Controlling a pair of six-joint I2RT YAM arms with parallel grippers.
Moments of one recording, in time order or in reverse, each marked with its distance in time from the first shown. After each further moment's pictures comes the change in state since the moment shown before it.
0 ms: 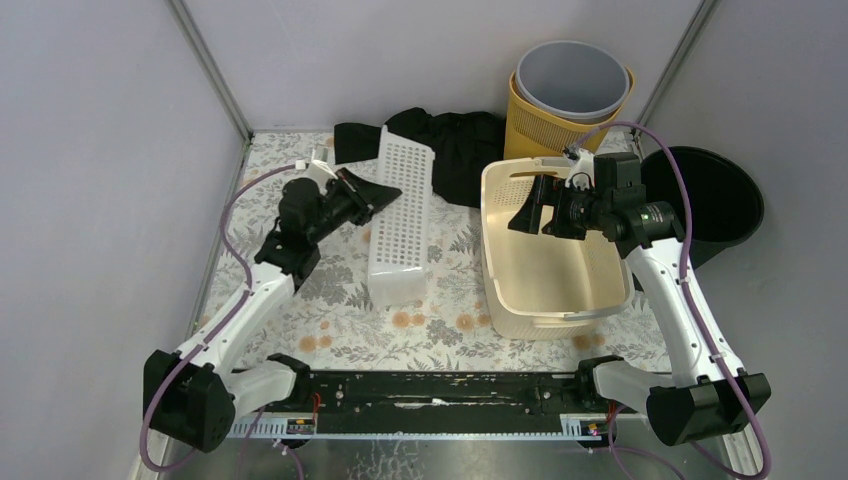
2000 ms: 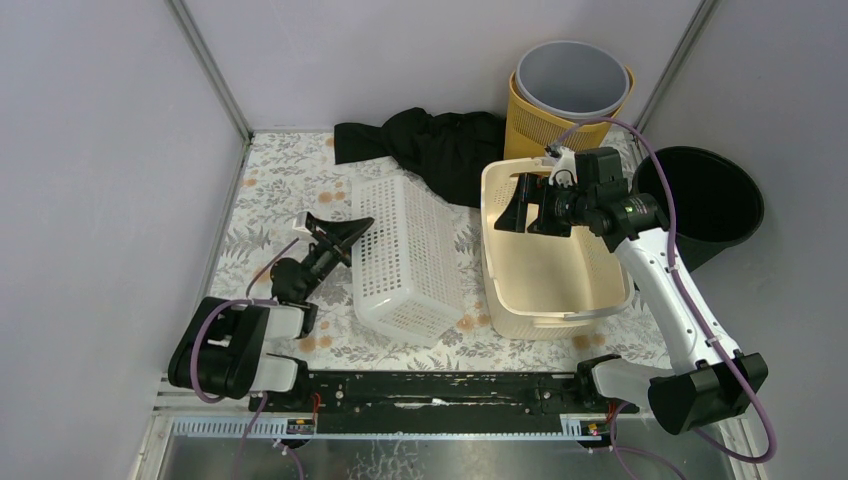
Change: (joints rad) left arm 0.201 0.236 -0.694 1.372 0.146 -0.838; right arm 0.084 0.059 0.023 0.030 0.004 0.034
